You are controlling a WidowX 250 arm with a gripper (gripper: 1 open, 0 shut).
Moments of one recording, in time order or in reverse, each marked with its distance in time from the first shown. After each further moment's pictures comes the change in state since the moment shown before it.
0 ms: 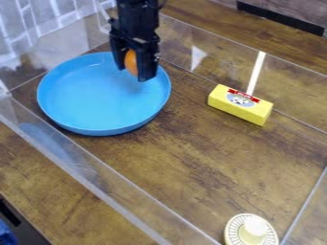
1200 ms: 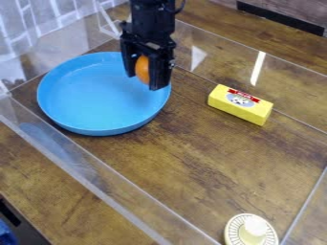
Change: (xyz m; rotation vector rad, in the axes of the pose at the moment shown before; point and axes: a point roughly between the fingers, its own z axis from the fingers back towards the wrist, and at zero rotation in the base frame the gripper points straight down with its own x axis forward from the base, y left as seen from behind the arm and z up) arm -0.012 -0.037 0.008 -0.013 0.055 -0.022
